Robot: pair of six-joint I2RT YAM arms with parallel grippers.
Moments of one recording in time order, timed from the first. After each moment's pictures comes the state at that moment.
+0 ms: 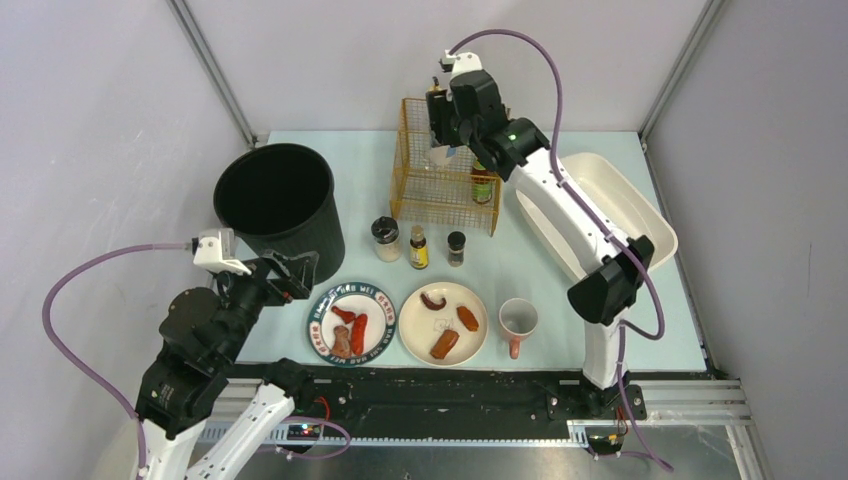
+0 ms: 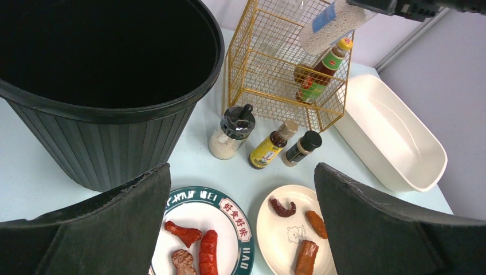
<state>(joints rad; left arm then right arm) -0.45 0.36 1.01 -0.78 -0.23 -0.42 0.66 1.93 2.21 -0.67 0.28 0.19</state>
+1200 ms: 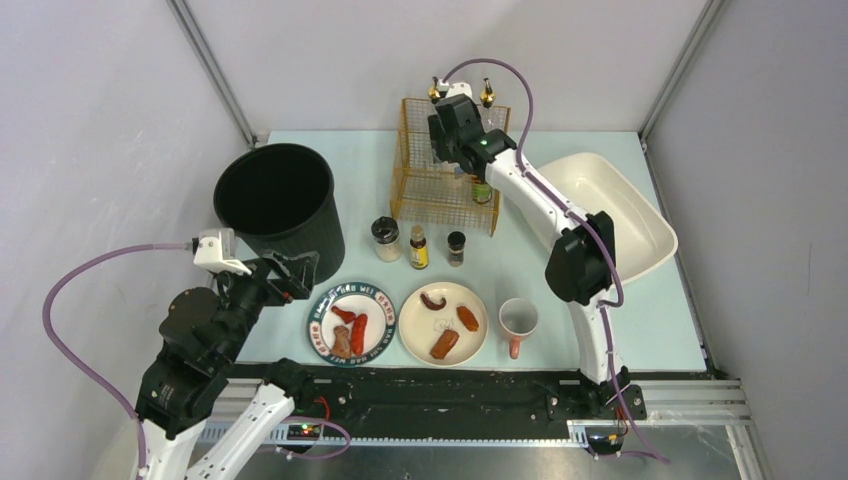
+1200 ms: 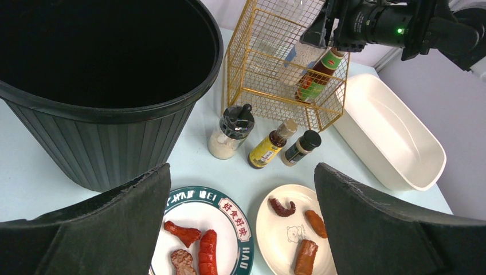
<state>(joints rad) -0.45 0.36 1.01 -0.78 -0.23 -0.42 0.61 2.15 2.17 -0.58 0.37 0.21</state>
